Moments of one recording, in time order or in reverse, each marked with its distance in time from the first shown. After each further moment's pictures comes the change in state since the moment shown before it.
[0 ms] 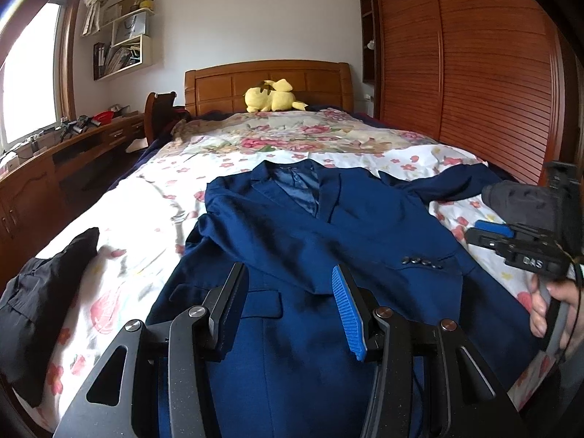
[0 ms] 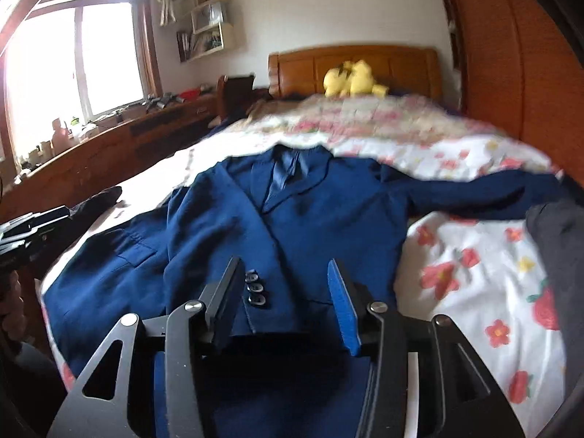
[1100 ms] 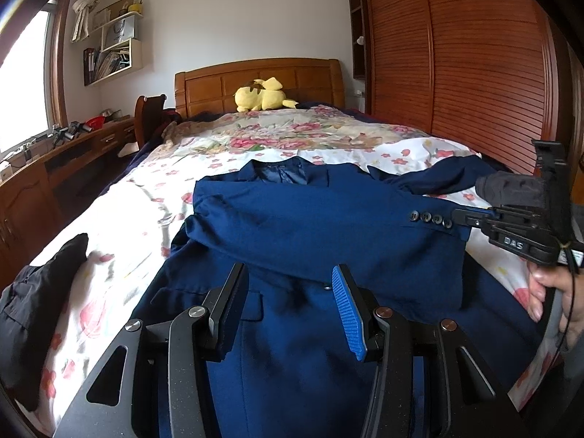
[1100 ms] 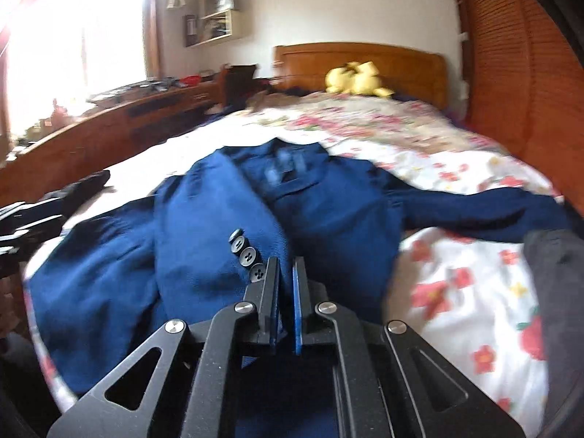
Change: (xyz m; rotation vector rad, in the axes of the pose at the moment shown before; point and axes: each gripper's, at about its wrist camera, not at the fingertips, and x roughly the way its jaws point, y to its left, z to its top) left arm -0.001 -0.008 0.000 0.036 0.004 -0.018; right arm 0.008 0.001 0.013 -0.096 0.007 -0.098
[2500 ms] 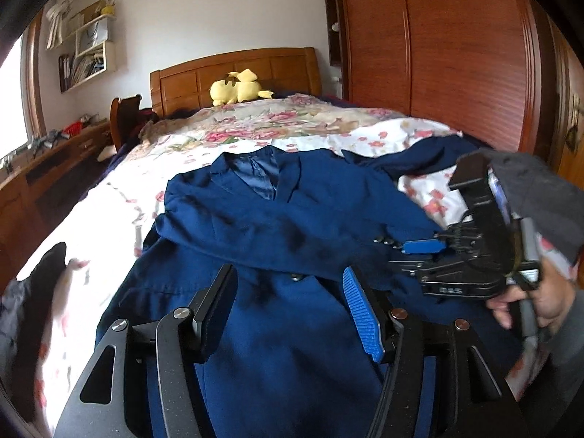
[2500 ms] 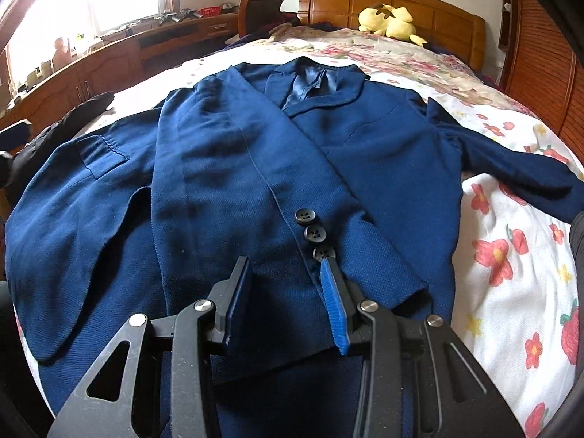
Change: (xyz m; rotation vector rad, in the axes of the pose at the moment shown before) left arm 0.020 -0.019 0.004 0.074 0.044 -0.045; right arm 0.071 0.024 -0.037 -0.092 0.259 0.094
